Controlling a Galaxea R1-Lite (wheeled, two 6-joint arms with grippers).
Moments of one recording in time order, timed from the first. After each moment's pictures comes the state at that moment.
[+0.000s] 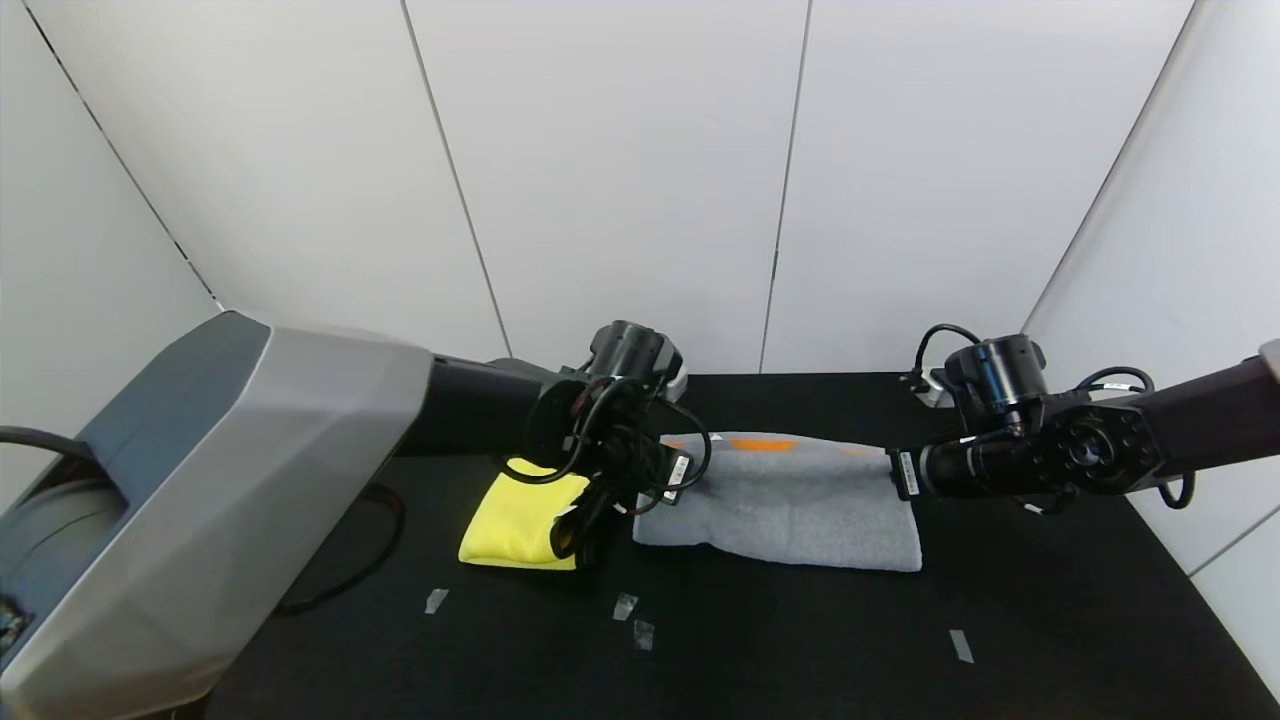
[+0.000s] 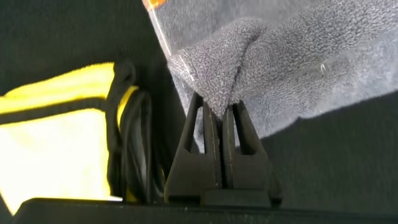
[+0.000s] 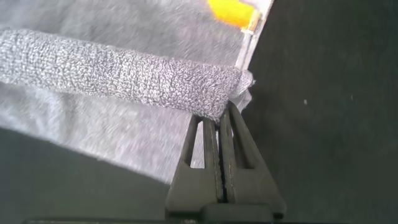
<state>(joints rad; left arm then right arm) -0.55 2.28 -1.70 0.23 0.12 -0.03 0.20 2.08 -1.21 -0.08 0.02 0.09</state>
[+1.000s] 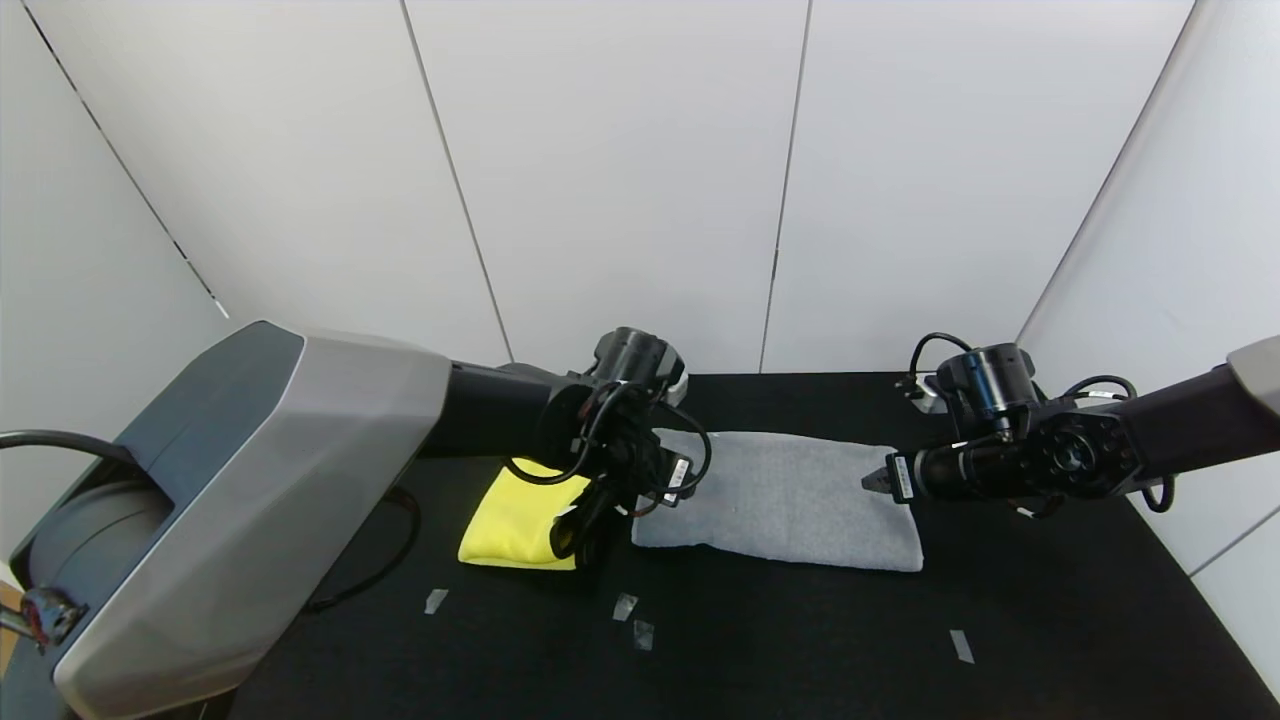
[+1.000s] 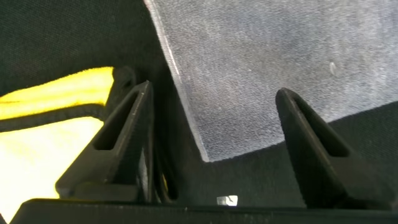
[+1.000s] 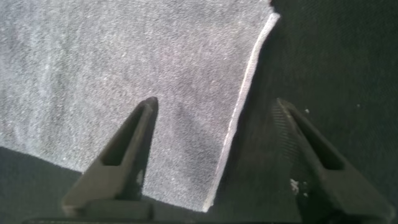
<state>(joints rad) -0.55 2.32 -1.73 0.24 0.13 -0.03 0.20 2.13 -1.23 -0.10 0.02 0.09</state>
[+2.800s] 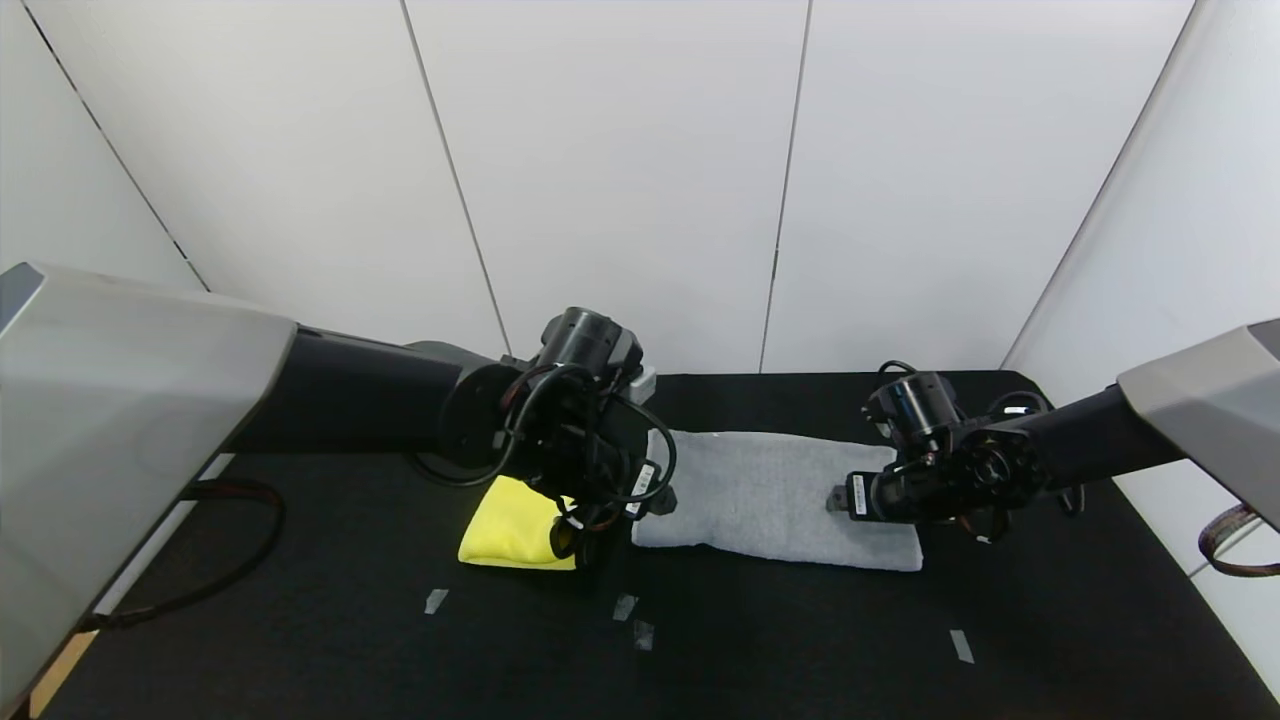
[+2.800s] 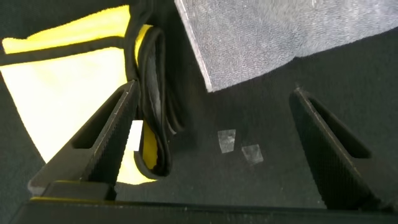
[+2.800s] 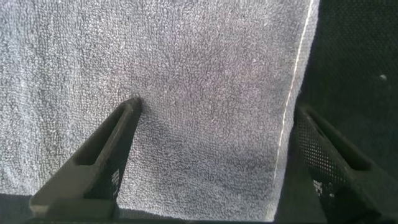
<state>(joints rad) -0.54 2.10 -1.50 0.27 0.09 -0.03 0.30 2.25 -1.33 0.00 -0.14 0.33</state>
